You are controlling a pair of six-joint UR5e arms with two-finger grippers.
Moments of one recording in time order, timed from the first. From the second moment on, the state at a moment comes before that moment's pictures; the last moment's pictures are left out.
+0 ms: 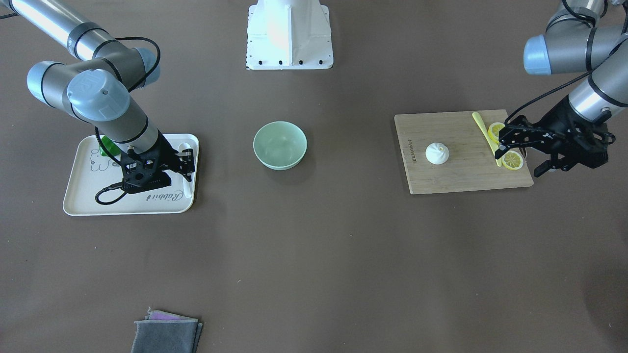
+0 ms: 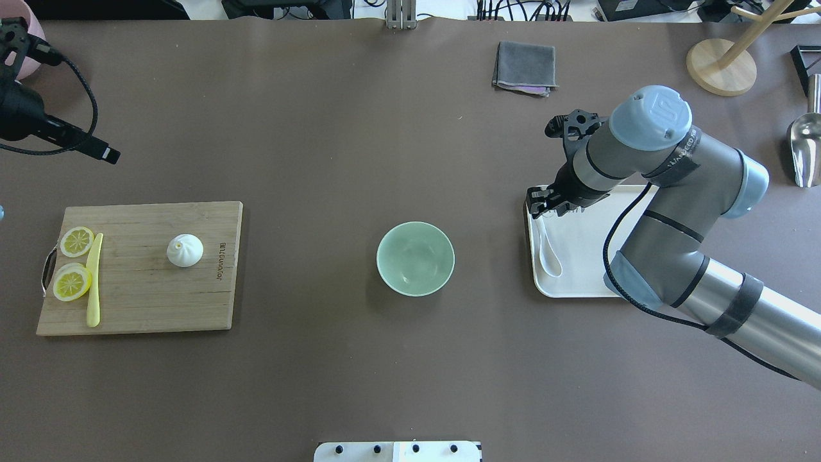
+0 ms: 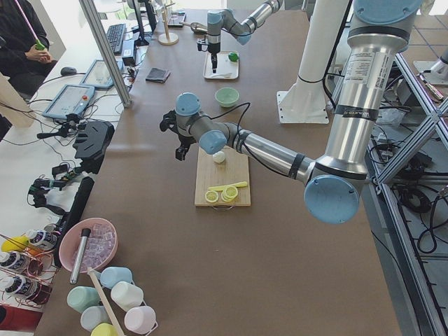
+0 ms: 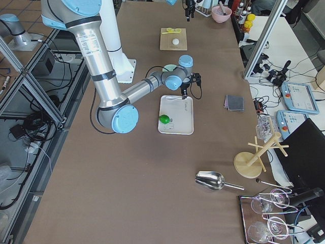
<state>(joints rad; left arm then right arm) -1.12 -1.75 -1.75 -1.98 -2.32 -0.40 0.74 -1.17 1.63 -1.27 2.08 0.92</state>
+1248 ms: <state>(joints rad) -1.12 -1.75 -1.76 -1.98 -2.32 -0.39 0.70 -1.19 1.61 -1.27 2.08 0.94</state>
